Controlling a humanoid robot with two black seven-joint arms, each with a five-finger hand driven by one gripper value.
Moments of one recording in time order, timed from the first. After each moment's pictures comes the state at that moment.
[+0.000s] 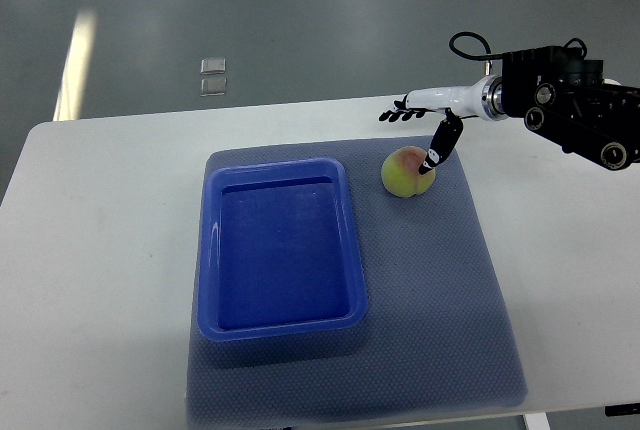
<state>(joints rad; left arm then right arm) -0.05 0.00 0.03 -0.32 0.00 -0.05 0.03 1.17 -0.39 0.13 0.84 -1.24 0.37 0.07</state>
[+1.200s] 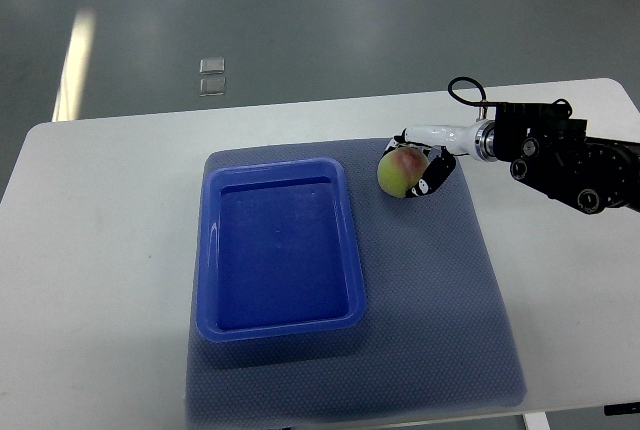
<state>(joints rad) -0.05 0.00 0.02 -0.32 0.00 -0.05 0.03 1.07 -0.33 0.12 0.78 -1.26 0.24 0.12</state>
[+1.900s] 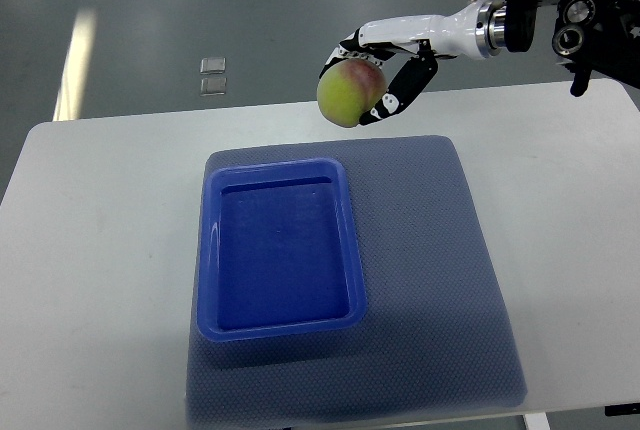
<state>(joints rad) -0.05 0.00 0.02 -0.32 0.00 -0.05 0.03 1.38 -0.47 0.16 1.11 -0.98 0.43 0.13</state>
